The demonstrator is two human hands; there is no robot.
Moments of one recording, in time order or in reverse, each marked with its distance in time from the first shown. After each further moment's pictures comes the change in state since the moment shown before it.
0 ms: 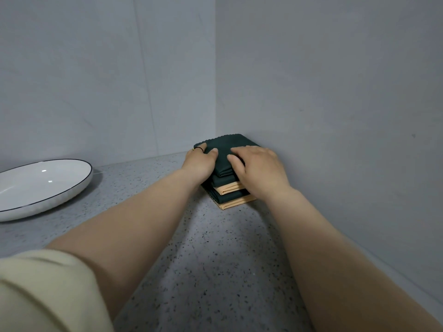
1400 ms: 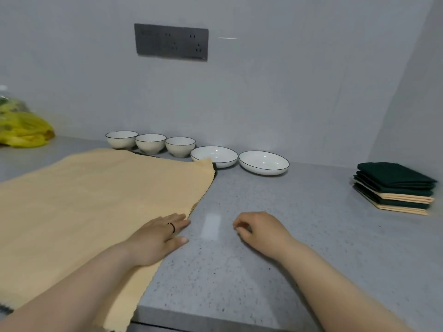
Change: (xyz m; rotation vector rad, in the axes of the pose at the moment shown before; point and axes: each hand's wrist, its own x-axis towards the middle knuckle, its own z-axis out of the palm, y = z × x) left_hand -0.426 -0.172 -0.337 0.854 -0.073 -0.132; right_hand -0.200 -0.339 -0.041 0.349 -0.453 -0.541
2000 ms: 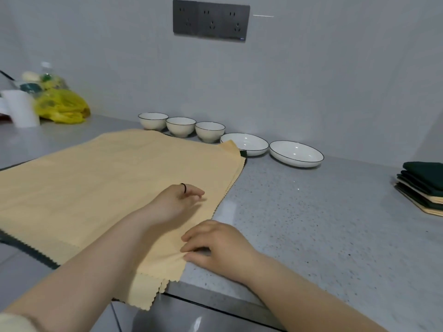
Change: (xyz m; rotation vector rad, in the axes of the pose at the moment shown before) left_hand -0.004 -0.022 -0.018 -0.708 0.360 -0.168; right_hand 0.002 -0.109 0.058 0.269 -0.067 -0.476
